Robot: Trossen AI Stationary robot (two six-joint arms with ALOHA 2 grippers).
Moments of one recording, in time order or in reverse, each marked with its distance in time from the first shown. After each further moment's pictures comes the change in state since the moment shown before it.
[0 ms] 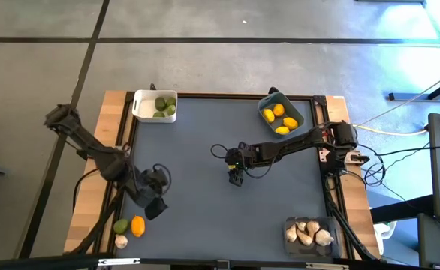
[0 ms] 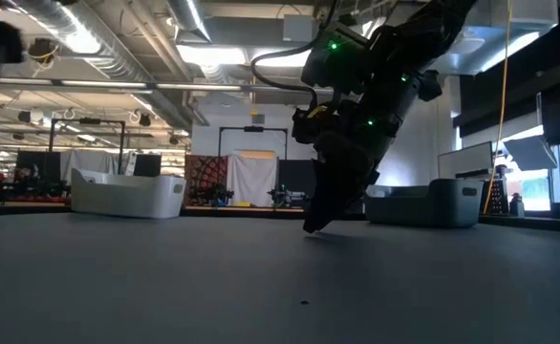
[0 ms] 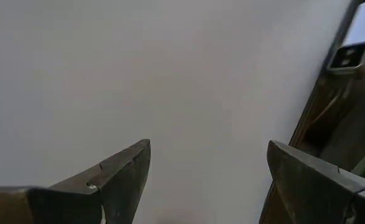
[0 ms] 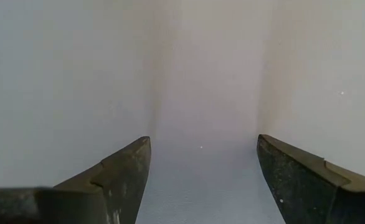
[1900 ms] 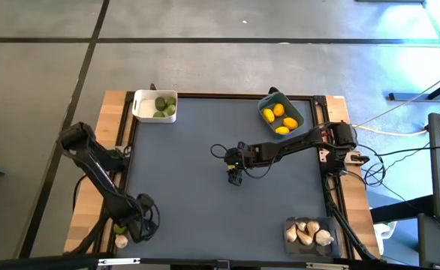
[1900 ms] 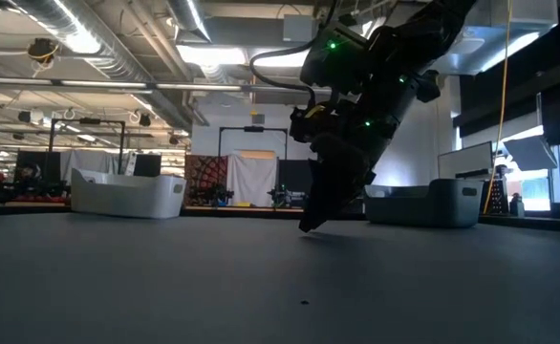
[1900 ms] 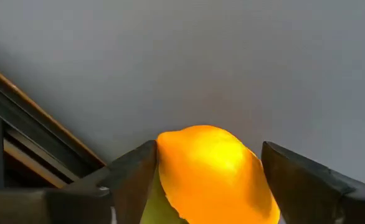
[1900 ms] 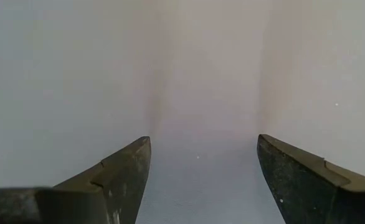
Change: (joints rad) left arm -0.283 0.405 -0.001 -0.046 0.329 -0.678; right arm 0.000 0.006 0.001 0.024 0.019 -0.012
